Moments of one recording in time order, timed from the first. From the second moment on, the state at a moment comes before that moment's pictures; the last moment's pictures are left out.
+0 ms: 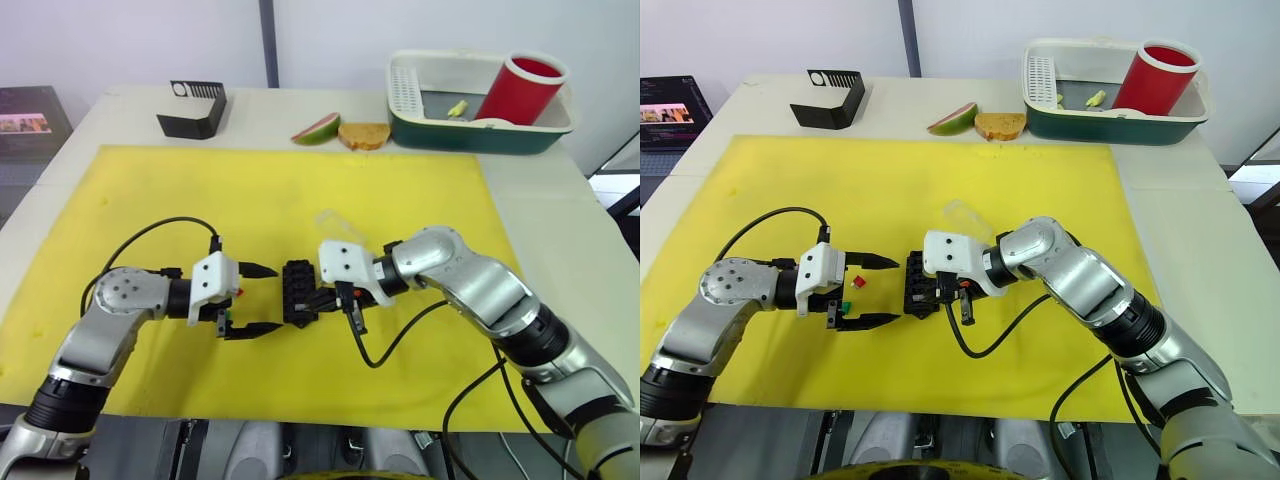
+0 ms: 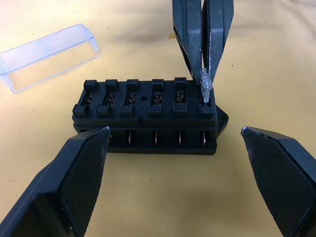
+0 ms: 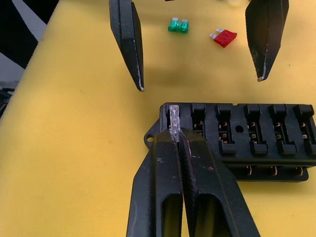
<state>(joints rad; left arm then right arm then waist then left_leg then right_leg) -0.21 0.74 -0.07 -0.21 -0.34 0.18 -1.21 -0.73 -0.61 0.54 -0.36 0.27 0.80 1.09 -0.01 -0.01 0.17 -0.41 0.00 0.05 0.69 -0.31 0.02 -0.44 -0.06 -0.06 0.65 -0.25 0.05</state>
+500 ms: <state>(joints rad) -0.21 0.74 -0.09 -0.21 -0.33 0.18 -1.19 -0.76 -0.61 0.57 -0.36 0.23 0.80 1.12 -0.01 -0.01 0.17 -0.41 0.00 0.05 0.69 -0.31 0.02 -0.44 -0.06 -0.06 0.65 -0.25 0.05</state>
